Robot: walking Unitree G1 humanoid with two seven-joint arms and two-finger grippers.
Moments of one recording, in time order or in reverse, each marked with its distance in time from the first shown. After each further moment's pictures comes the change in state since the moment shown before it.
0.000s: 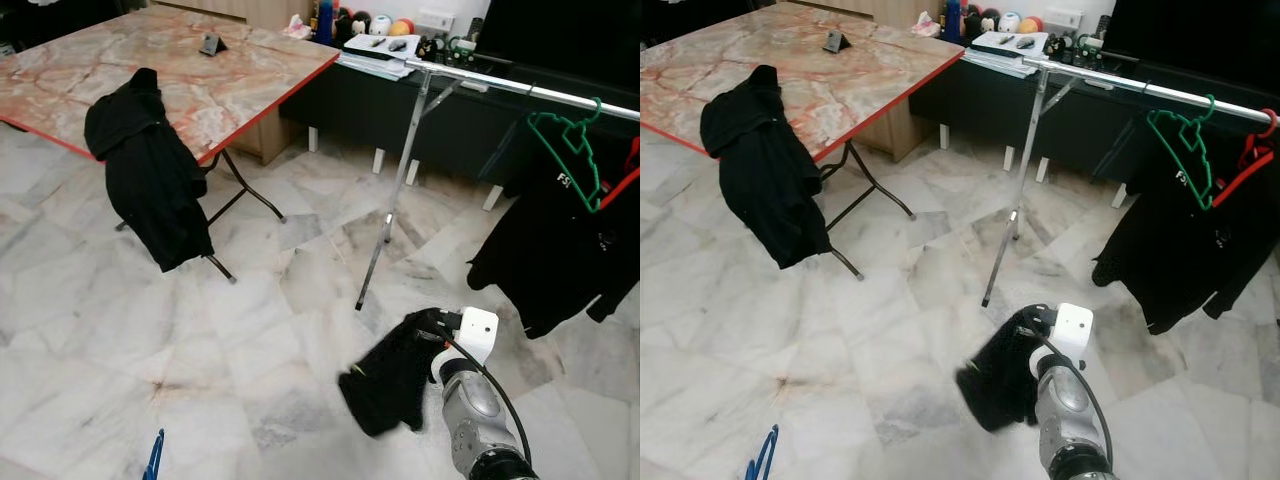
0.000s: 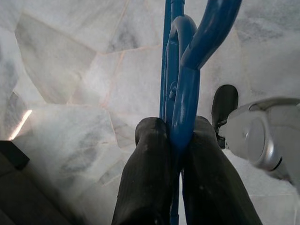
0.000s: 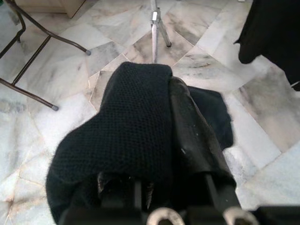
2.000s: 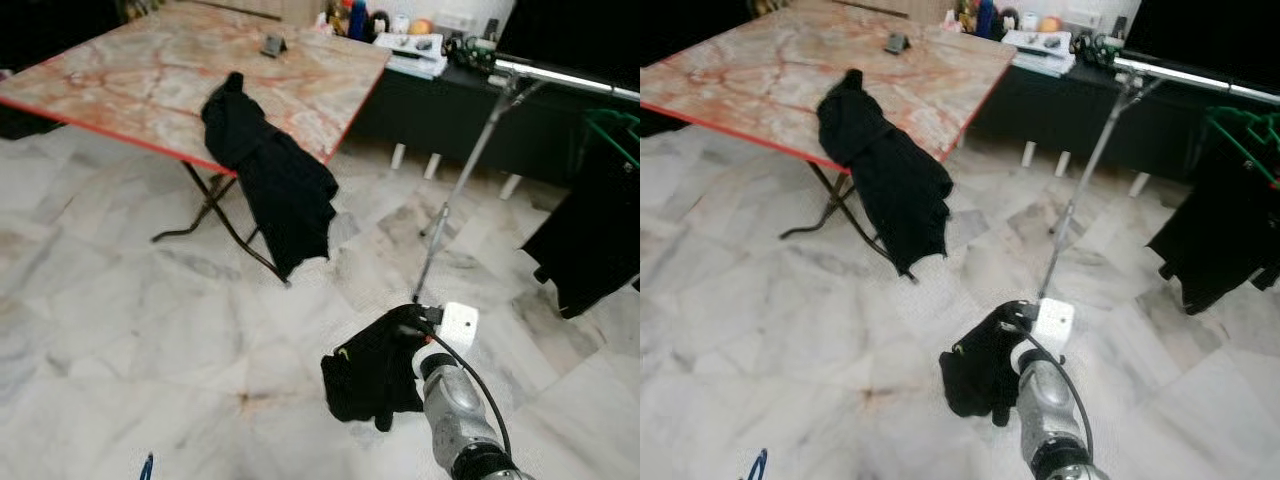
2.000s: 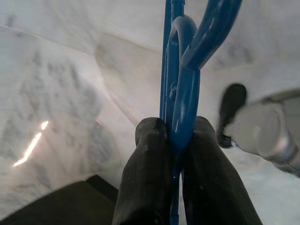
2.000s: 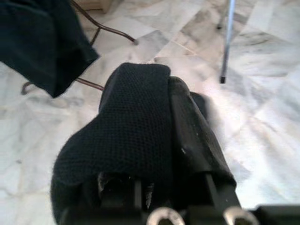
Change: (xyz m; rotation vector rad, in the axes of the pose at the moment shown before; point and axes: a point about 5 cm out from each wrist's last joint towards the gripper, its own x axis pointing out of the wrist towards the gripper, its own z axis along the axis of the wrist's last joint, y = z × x) left arm -0.003 0.011 -0.013 -0.020 0.064 0.023; right arm 0.005 0.027 0.001 0.043 0.001 0.050
